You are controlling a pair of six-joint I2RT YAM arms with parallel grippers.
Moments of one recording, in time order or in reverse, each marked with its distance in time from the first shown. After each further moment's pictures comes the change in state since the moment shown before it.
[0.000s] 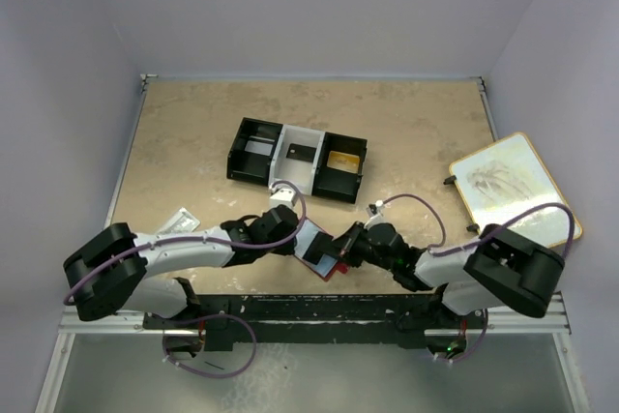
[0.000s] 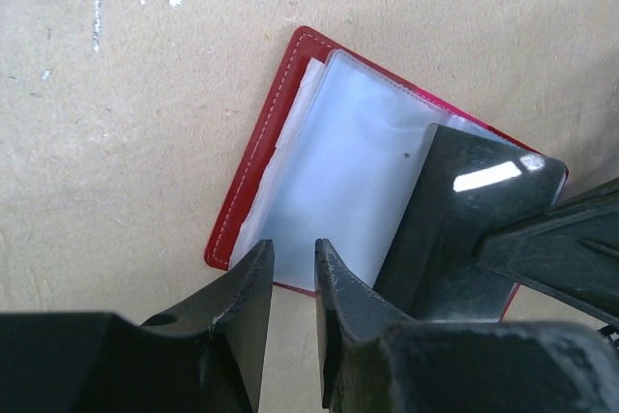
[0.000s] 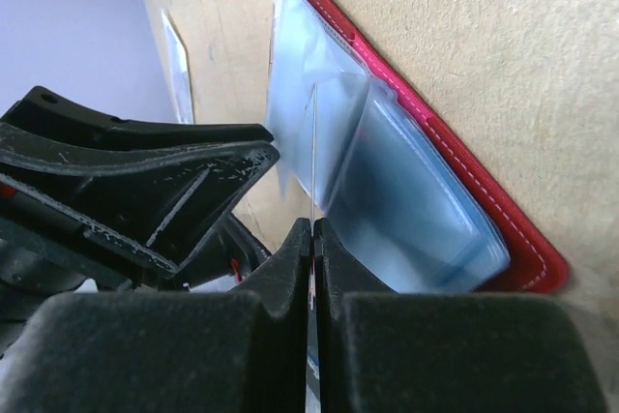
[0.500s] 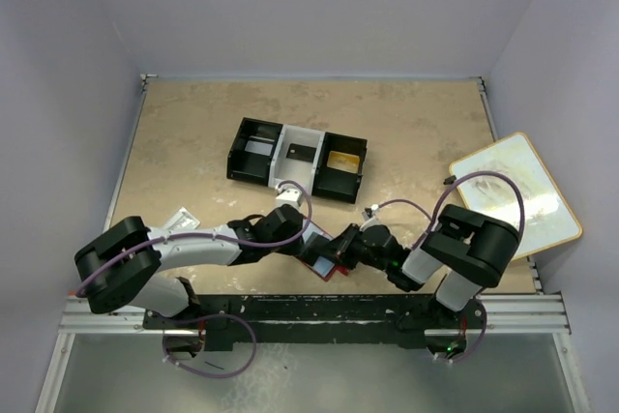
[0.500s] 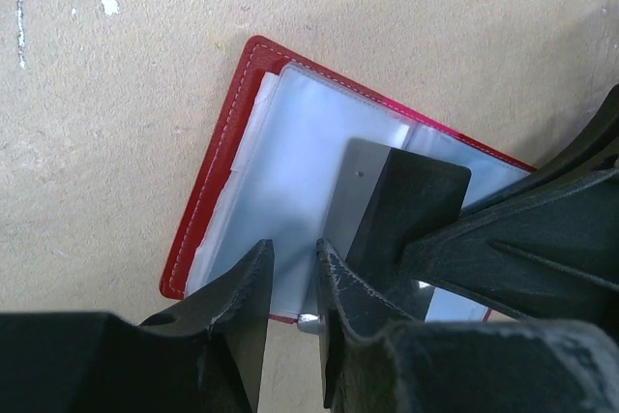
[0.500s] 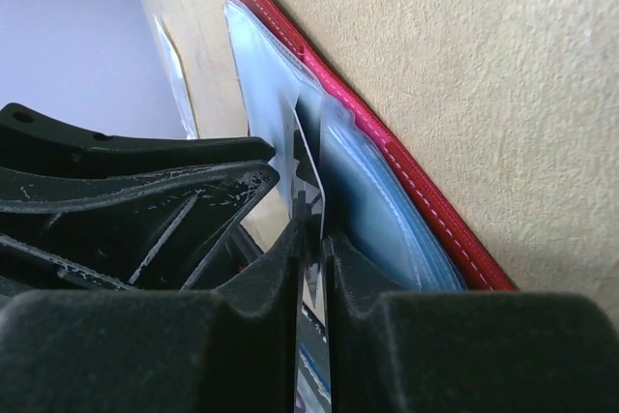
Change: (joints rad) left arm 0.000 0.063 0.006 0.084 0.042 0.002; right arm 0.000 0.222 -0.002 0.213 -0.019 0.066
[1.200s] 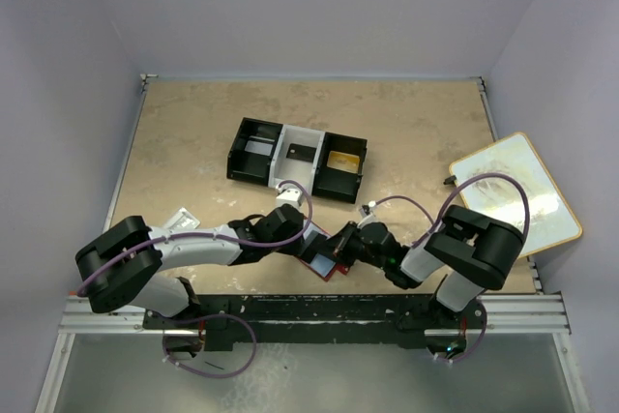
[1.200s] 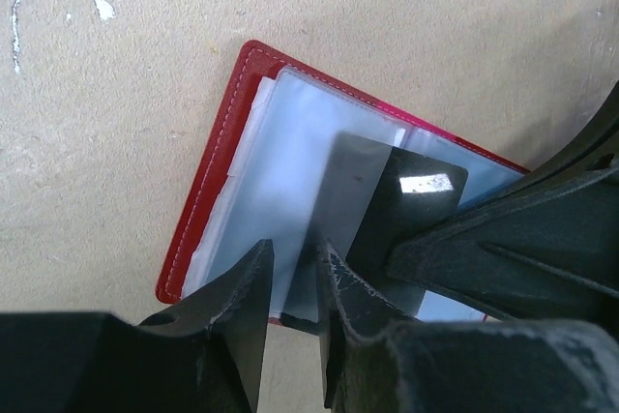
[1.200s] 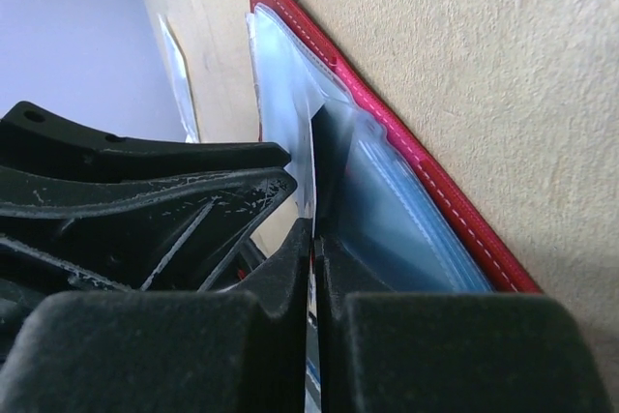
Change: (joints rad) left arm 0.000 0.003 0.000 0.007 0.002 0.000; right arm 0.000 -0.011 0.035 -0.041 0.003 -0.031
